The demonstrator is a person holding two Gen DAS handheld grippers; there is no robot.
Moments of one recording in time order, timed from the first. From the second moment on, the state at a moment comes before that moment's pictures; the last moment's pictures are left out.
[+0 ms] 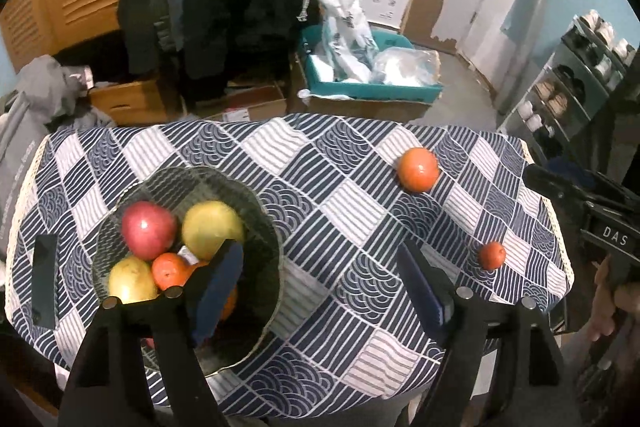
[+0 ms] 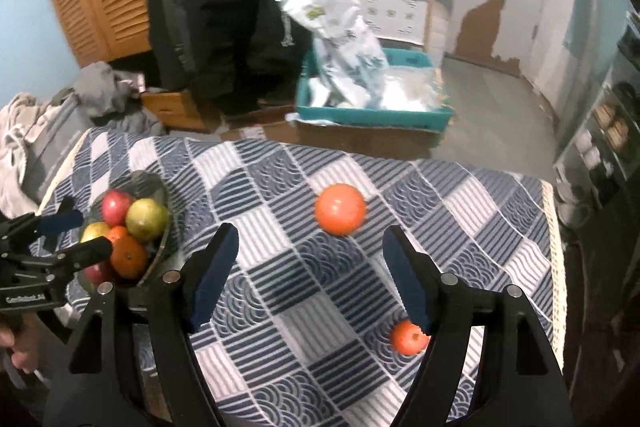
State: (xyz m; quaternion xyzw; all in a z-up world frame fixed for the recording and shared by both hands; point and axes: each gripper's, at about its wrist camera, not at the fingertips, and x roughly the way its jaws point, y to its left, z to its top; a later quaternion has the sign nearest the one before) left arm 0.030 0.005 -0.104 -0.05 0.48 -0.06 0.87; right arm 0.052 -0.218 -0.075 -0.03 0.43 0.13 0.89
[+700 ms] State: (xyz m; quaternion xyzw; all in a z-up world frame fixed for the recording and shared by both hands) left arm 0.054 -0.064 -0.149 -0.01 0.53 -0.09 0.84; right arm 0.053 -0.312 -0.153 0.02 0.52 0.06 0.85
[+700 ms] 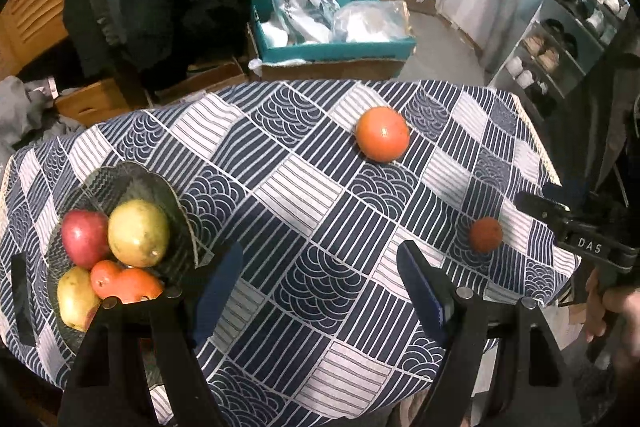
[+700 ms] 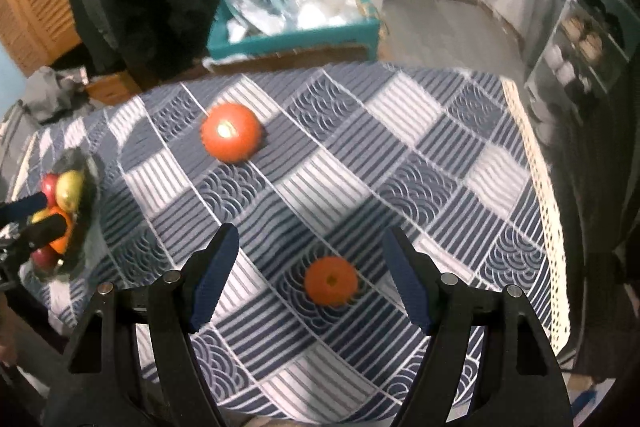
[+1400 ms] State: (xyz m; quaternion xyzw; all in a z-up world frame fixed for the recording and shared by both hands) left arm 0.064 -0.079 -0.202 0.00 0.58 -0.09 0.81; right arm 0.057 -0.320 -0.231 0.03 0.60 0.06 0.80
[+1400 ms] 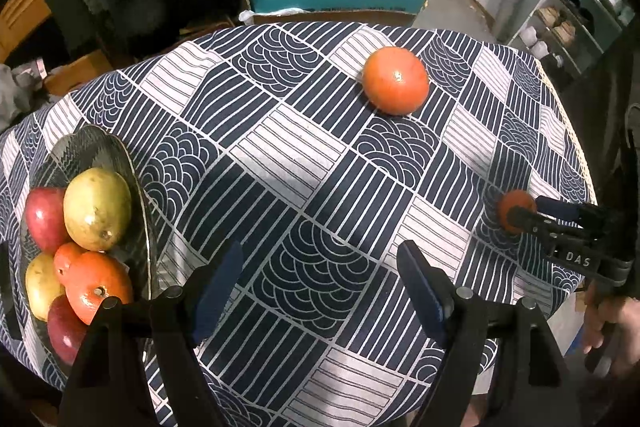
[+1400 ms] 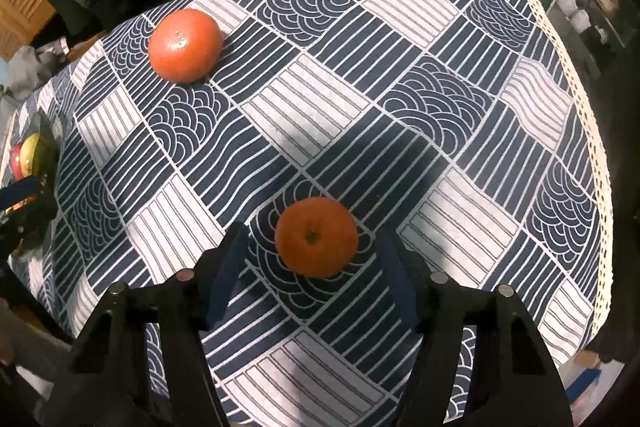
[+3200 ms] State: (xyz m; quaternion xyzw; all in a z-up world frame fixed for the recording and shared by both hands) left arm 0.188 -0.165 -0.226 -0.01 0.56 -0.13 0.82; right arm 0.162 -0.341 -0.199 0.04 0.52 0.04 0.85
